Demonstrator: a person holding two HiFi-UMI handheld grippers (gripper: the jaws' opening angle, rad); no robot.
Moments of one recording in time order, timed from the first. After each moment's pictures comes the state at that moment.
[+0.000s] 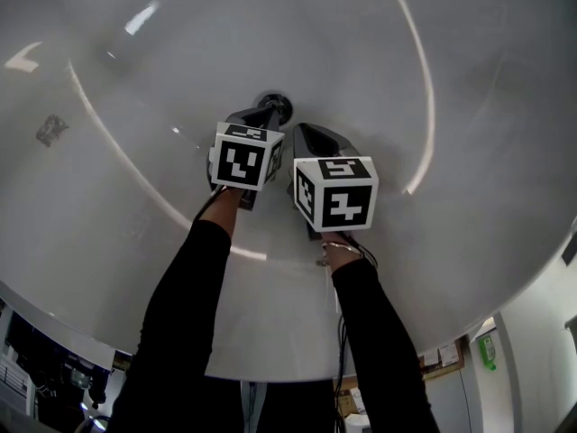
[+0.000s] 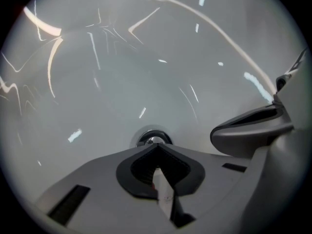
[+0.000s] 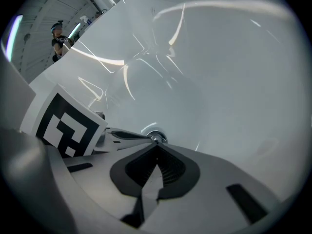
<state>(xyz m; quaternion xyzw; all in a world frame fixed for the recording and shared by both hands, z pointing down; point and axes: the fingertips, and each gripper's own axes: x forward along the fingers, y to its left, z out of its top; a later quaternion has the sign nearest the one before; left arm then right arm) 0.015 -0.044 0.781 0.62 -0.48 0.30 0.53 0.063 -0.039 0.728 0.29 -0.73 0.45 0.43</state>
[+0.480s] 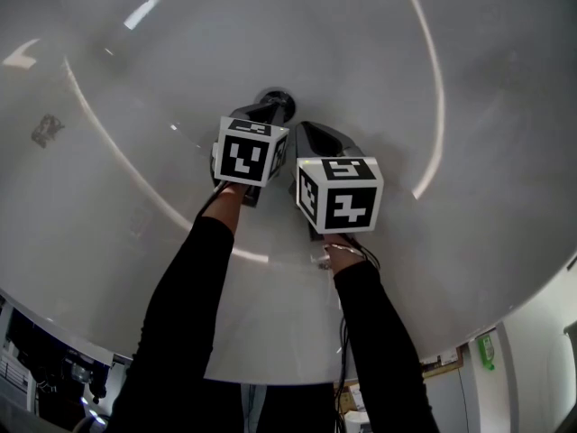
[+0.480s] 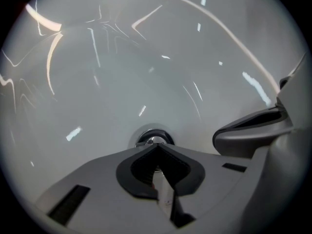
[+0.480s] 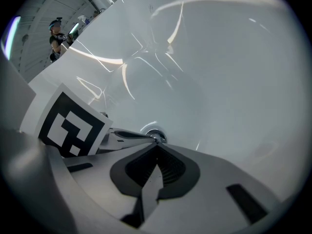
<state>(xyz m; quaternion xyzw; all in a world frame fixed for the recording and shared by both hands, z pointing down) 0.020 -0.046 0.793 0.62 -0.48 0.30 0.54 0.066 -0.038 0.734 0.29 -0.72 0.45 0.44</state>
